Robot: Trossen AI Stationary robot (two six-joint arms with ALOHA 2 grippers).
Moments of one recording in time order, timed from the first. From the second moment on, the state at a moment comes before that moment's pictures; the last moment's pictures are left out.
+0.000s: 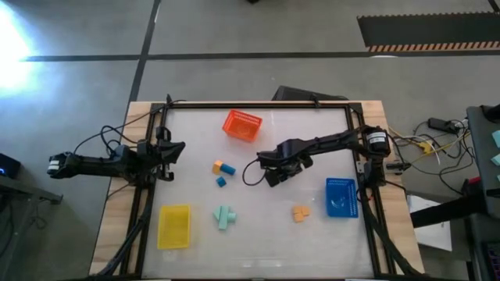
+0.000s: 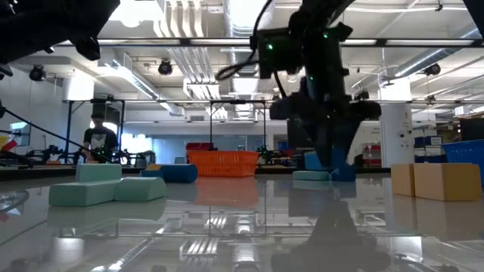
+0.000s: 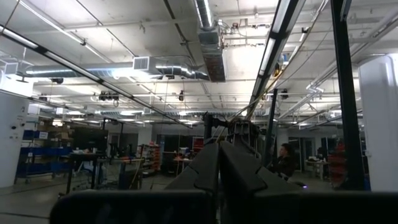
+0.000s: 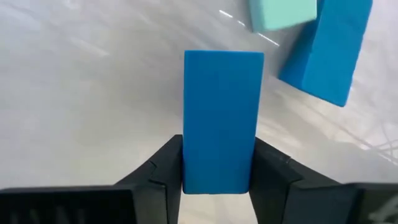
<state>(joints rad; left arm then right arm) 0.00 0.32 0.00 0.83 -0.17 0.06 -0.05 1.93 1.38 -1.05 -0.03 1.02</state>
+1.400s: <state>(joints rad) 0.00 0.32 0.01 0.83 -0.20 0.07 -0.39 2.26 2.17 -0.98 0.05 0.21</state>
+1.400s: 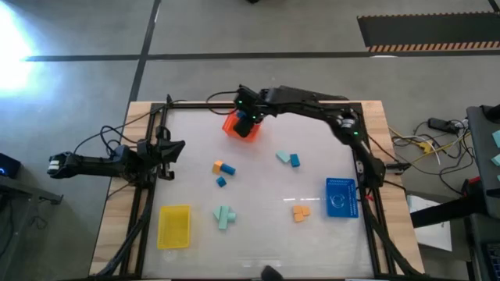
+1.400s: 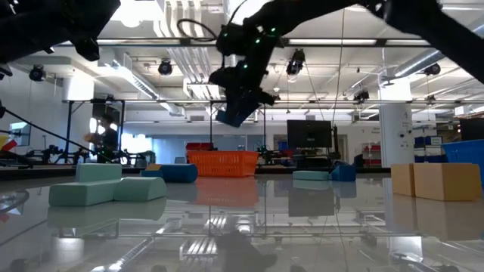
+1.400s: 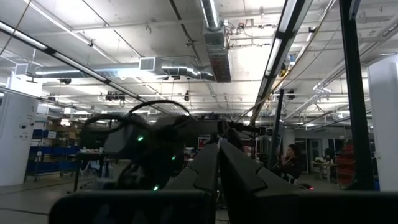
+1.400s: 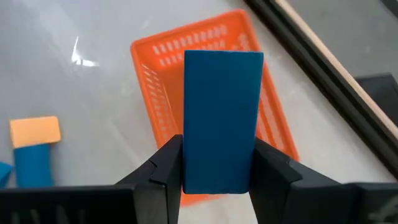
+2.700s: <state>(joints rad) 0.00 0.32 0.01 0.83 -0.22 0.07 -0.43 2.39 2.12 -0.81 0.02 -0.01</state>
